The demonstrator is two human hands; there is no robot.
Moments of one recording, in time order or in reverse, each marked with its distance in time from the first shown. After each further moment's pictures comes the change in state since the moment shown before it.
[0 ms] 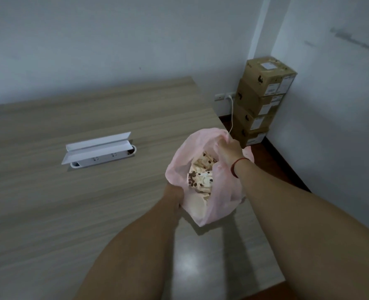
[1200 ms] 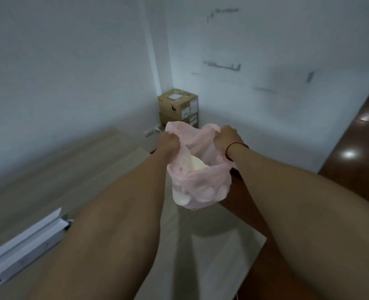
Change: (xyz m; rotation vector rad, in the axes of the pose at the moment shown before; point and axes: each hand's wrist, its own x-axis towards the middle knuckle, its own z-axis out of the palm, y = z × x) left_hand -0.133 0.198 0.143 0.521 -0.179 0.820; right_hand -0.040 0.001 -0.209 -0.264 0.465 0.066
